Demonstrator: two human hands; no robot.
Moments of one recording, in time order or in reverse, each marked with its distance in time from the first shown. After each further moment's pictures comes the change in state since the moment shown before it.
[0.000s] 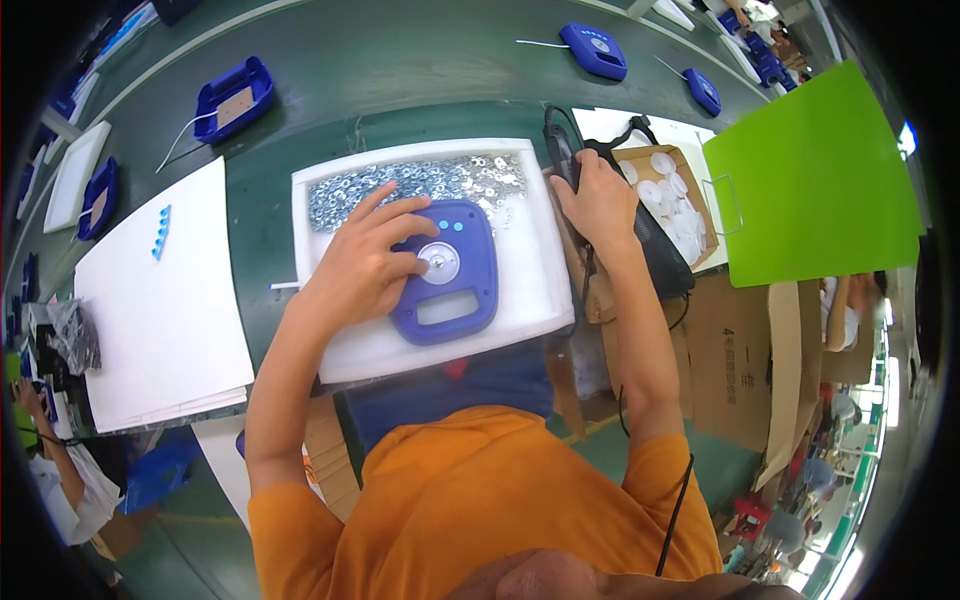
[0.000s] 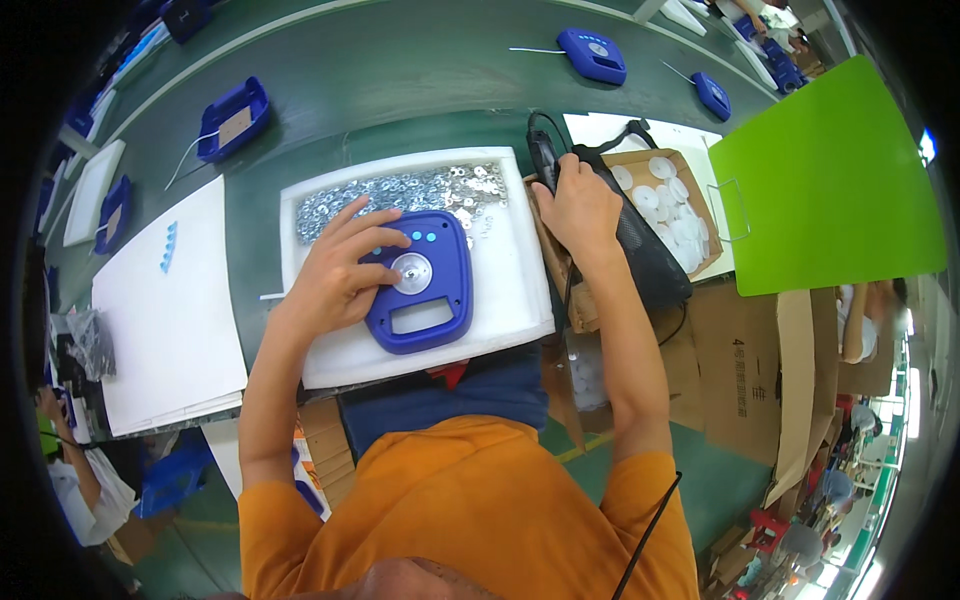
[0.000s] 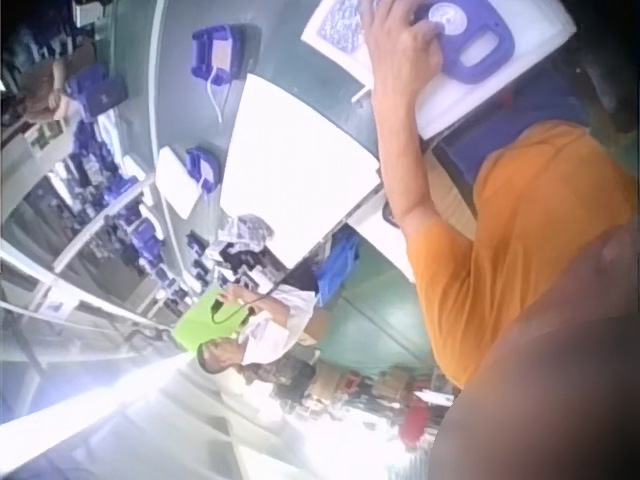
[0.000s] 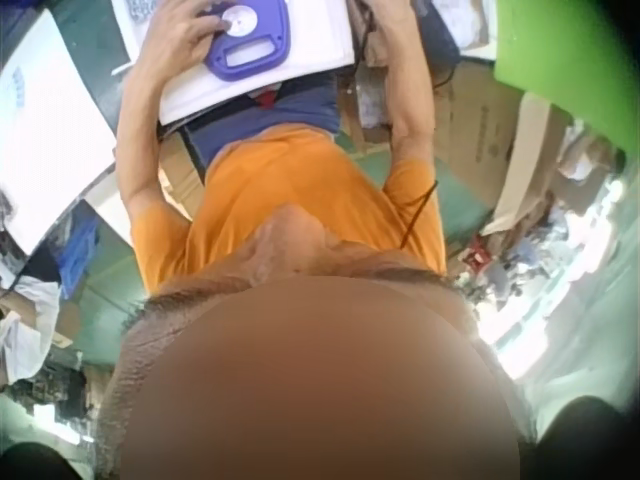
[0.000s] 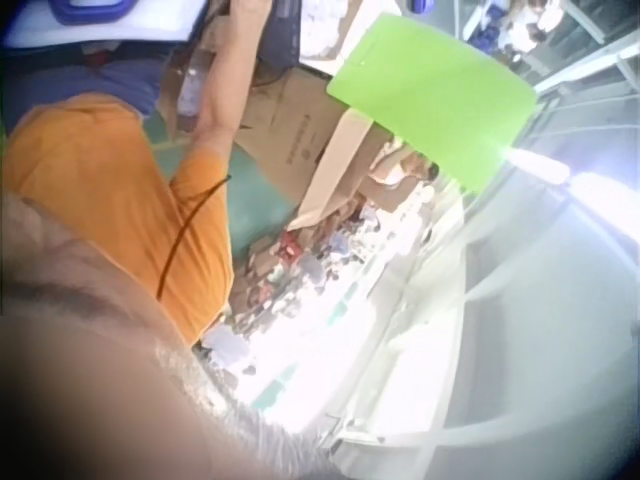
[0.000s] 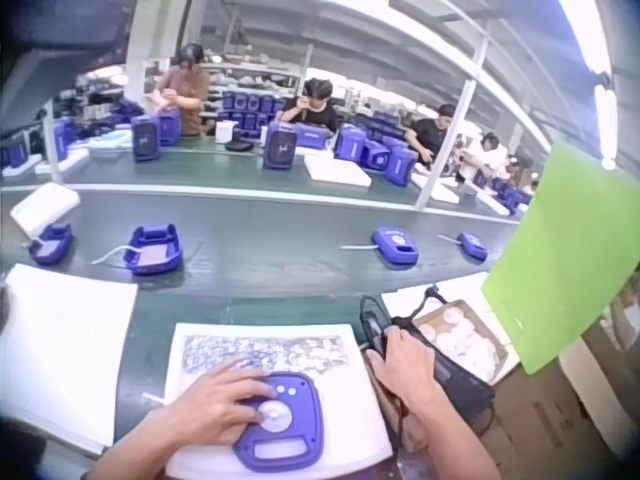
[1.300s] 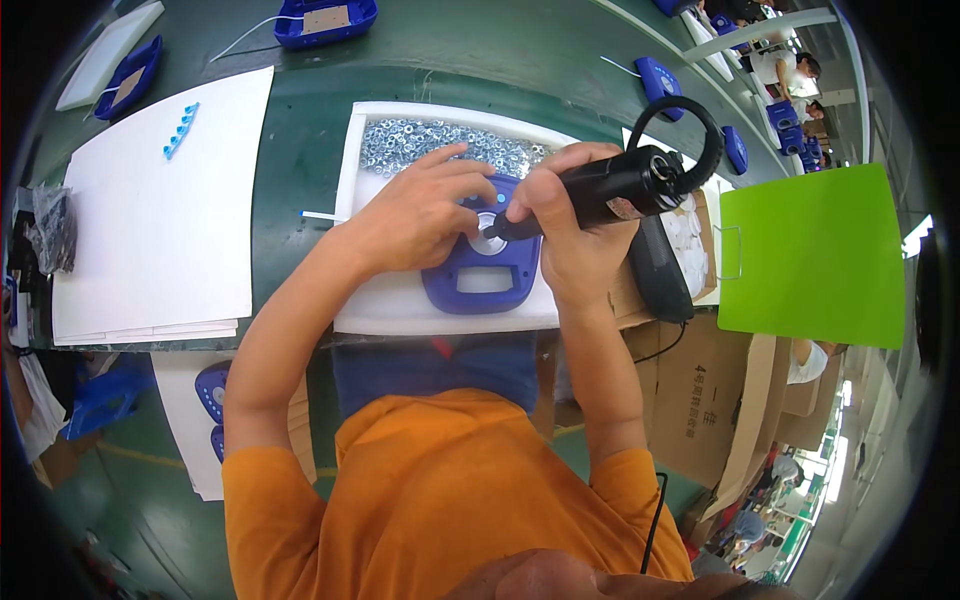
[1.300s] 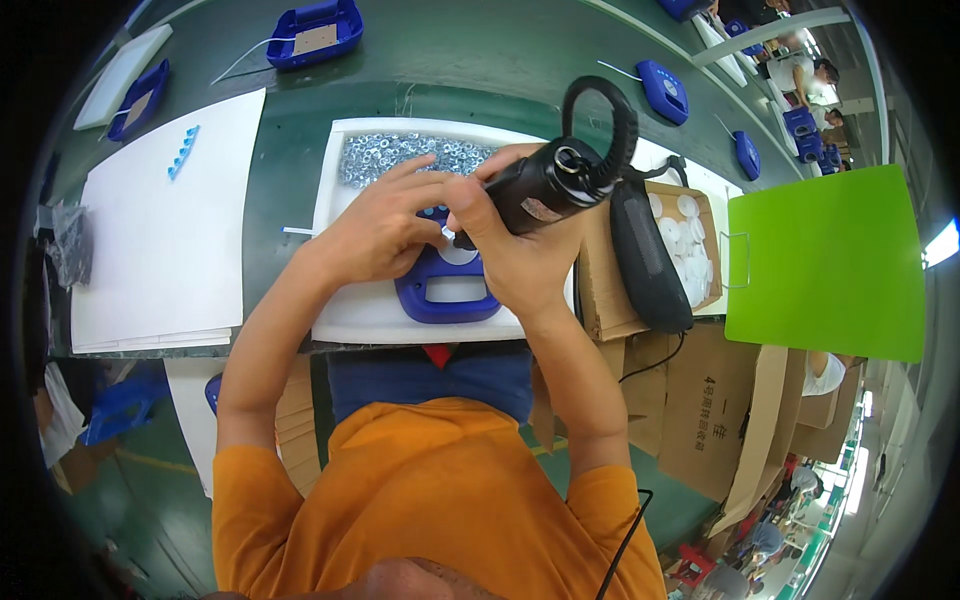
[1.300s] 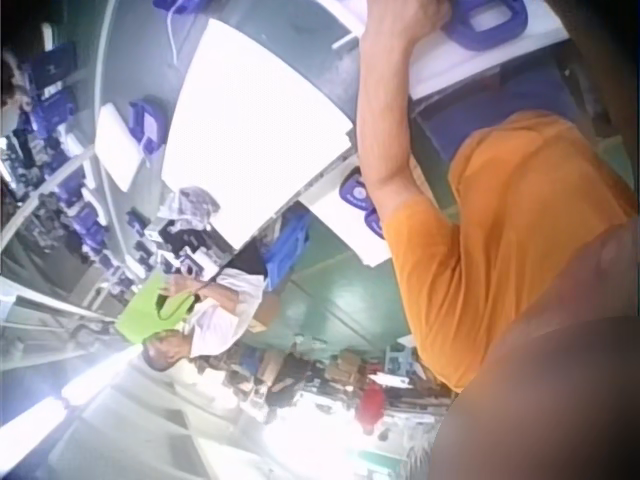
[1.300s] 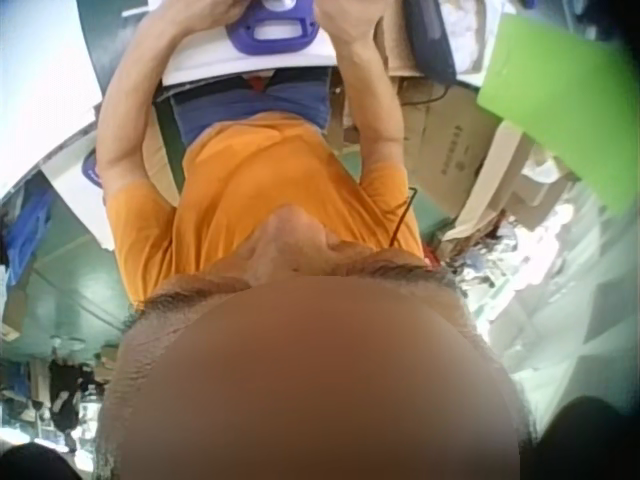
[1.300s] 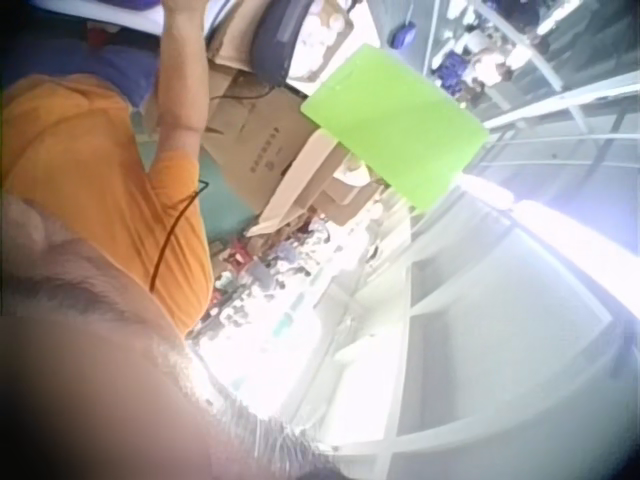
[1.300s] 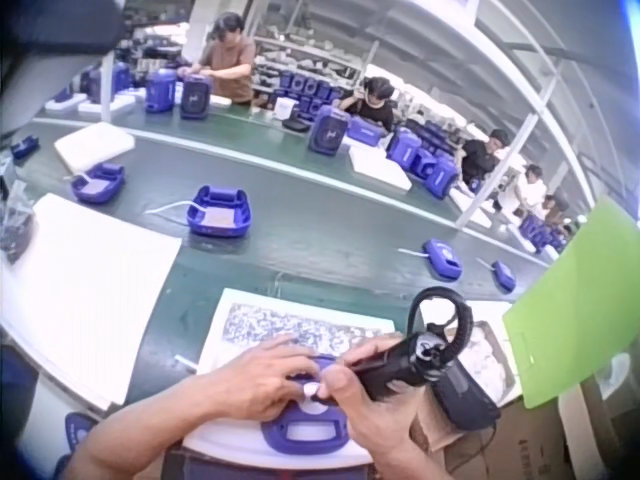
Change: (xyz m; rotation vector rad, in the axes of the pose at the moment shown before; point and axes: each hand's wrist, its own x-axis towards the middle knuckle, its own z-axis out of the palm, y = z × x) left_hand -0.015 -0.012 0.014 -0.031 0.095 0.028; right_hand -0.051 -0.182 -0.072 1.680 0.092 -0.186
